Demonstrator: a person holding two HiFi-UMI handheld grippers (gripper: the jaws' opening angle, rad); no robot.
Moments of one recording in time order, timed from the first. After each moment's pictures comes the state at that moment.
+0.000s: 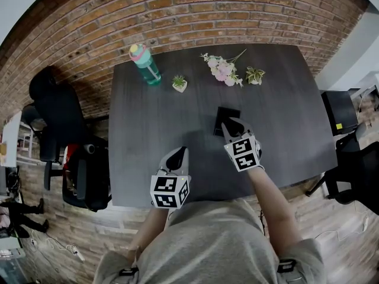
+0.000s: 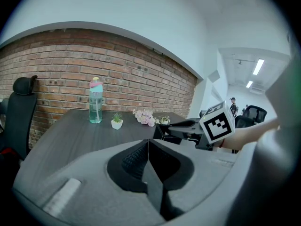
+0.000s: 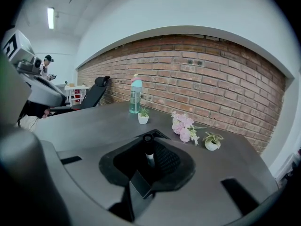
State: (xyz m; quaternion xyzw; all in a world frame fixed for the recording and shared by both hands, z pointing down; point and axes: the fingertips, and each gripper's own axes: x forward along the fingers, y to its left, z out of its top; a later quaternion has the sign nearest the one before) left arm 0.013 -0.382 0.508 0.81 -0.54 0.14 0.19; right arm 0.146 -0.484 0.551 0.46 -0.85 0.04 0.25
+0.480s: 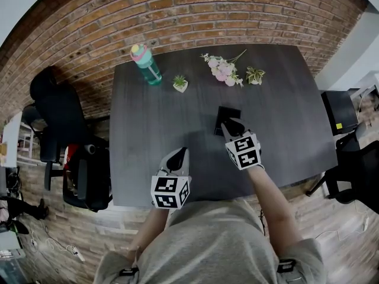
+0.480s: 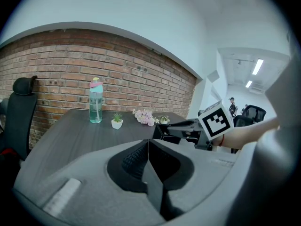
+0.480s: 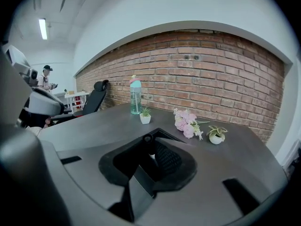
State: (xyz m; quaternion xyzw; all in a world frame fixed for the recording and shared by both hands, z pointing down) left arm 0.011 -0.376 0.507 0.81 -0.54 0.14 0.19; right arm 0.144 -0.481 0.554 0.46 -0.85 0.08 0.24
